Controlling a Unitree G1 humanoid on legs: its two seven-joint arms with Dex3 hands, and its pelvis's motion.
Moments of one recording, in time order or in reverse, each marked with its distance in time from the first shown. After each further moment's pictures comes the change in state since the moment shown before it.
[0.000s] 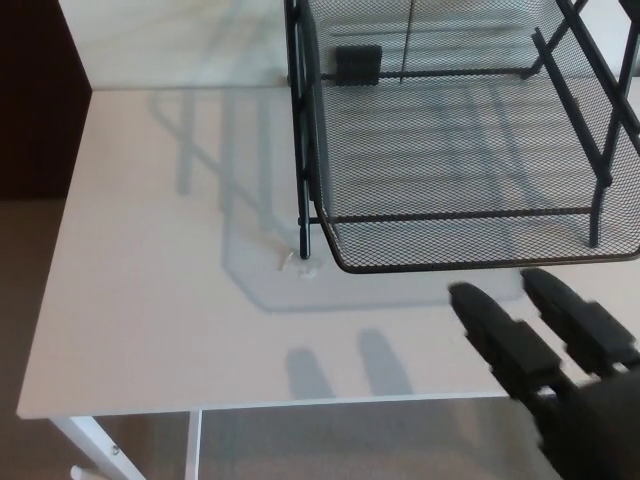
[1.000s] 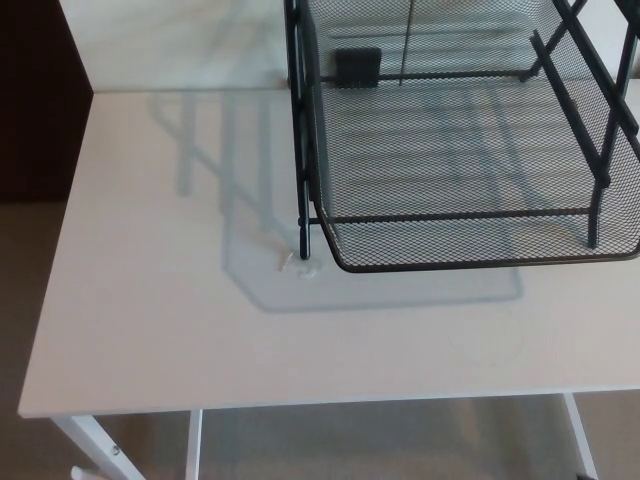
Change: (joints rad) left_arm 0.007 -0.007 0.000 0.026 0.000 0.000 0.002; right_arm 0.061 0.050 -0.210 0.944 0.282 -0.377 -0.268
